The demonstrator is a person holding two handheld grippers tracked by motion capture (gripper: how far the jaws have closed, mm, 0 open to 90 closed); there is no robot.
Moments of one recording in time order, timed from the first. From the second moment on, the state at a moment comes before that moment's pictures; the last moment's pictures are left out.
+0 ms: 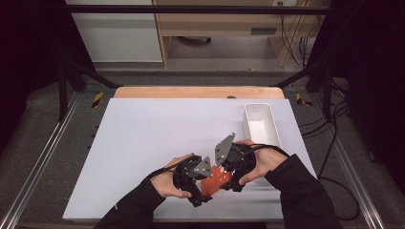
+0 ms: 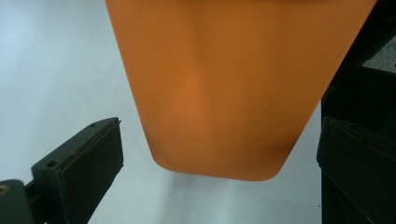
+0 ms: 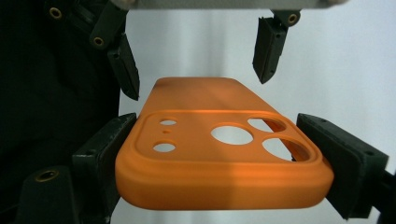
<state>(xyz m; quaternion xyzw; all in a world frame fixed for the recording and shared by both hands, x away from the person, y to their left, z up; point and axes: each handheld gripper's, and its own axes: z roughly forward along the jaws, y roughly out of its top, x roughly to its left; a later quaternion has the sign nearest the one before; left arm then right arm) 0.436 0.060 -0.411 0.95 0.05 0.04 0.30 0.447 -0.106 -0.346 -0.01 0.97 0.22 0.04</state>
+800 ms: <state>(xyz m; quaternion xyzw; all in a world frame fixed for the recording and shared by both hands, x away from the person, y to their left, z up) 0.436 0.045 -0.415 0.96 0.03 0.04 0.28 0.446 -0.101 -0.346 -0.02 0.98 0.22 0.04</state>
